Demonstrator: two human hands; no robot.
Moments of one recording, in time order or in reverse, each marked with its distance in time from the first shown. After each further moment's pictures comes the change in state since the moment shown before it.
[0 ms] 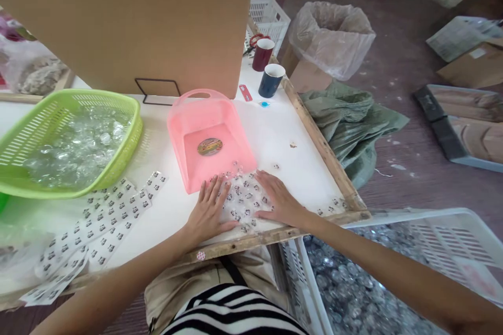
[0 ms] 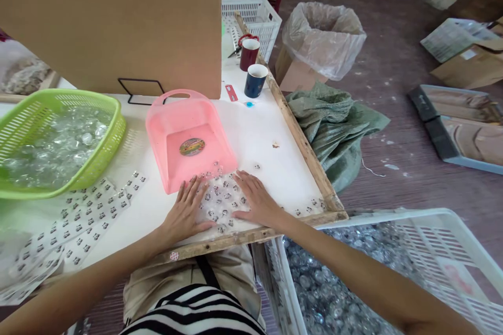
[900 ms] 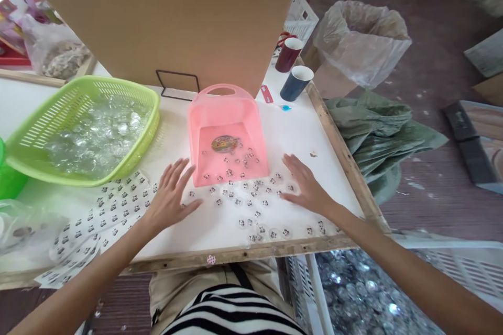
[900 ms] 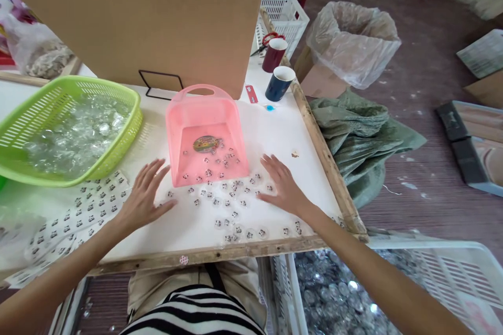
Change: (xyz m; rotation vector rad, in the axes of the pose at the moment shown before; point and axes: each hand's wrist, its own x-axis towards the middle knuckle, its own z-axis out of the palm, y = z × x) left_hand -0.036 -0.084 -0.074 -0.002 0.170 -0.167; right_hand 0.037 0.041 -0.032 -0.031 0.042 -0.006
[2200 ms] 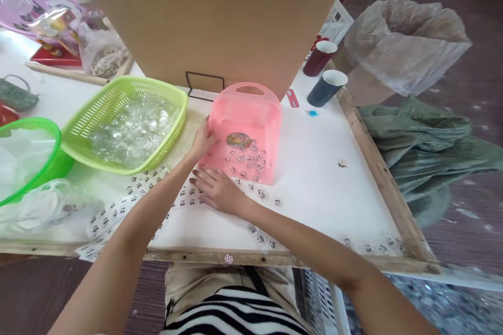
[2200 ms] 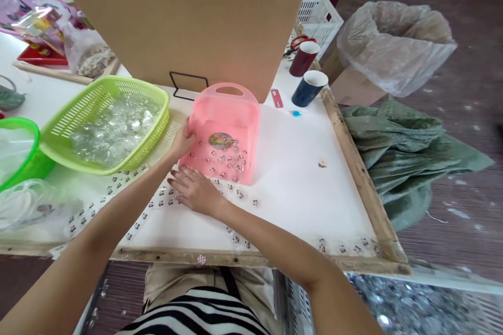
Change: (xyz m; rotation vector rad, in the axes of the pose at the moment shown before) left_hand 0.130 -0.096 0.047 -0.618 0.342 -0.342; right_hand 0.133 -0.186 0.116 0.040 0.053 -0.535
